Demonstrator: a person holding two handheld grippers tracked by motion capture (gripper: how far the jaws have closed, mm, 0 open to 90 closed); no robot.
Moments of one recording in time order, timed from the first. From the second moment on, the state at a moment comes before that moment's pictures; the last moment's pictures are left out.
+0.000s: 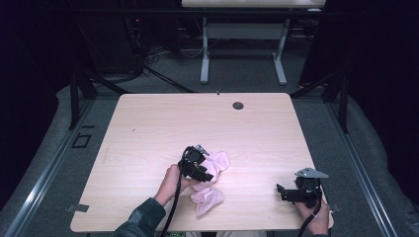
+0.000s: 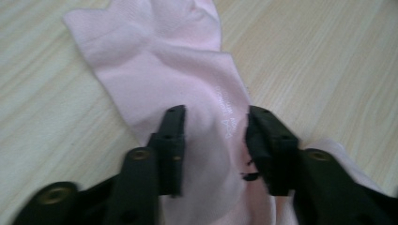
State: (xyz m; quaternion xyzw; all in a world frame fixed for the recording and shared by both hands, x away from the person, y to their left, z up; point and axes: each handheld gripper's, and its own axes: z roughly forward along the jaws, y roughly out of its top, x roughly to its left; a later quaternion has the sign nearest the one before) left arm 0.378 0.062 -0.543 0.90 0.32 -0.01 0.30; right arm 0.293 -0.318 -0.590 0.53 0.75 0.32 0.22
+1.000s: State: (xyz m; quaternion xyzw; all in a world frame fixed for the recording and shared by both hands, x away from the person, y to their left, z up) left arm 0.322 0.117 -0.549 0.88 0.38 0.00 0.30; right arm 0.261 -0.210 -0.541 0.47 0.80 0.36 0.09
